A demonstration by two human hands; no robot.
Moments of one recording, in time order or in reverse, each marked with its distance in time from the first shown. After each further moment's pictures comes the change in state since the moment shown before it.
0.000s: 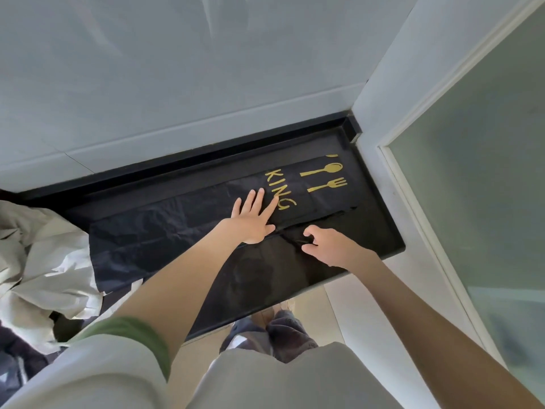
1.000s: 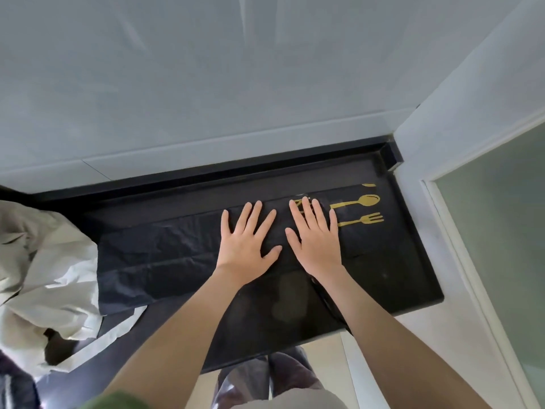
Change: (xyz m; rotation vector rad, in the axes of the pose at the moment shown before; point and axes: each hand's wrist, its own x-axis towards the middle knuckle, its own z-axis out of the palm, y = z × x) left_hand 0.000 -0.034 0.044 0.046 0.527 -0.197; right_hand 0.112 -0.030 0.029 -0.412 0.606 -0.188
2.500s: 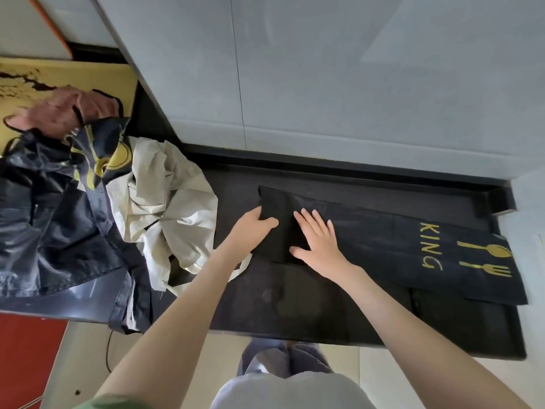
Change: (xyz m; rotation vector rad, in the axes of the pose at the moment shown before) left_hand -0.093 -0.145 -0.048 -1.439 -0.093 -0.692; right_hand -0.003 -0.171 -0.024 0.336 -0.422 -0.328
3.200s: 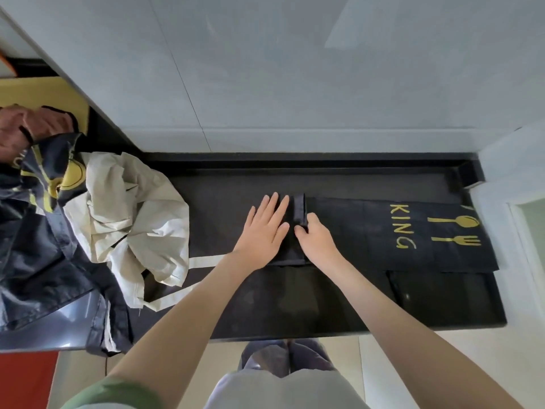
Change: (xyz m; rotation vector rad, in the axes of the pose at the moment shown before) left_hand 0.020 -0.017 0.058 0.941 -0.021 0.572; right_hand -0.015 0.011 -0.015 0.594 0.223 0.359
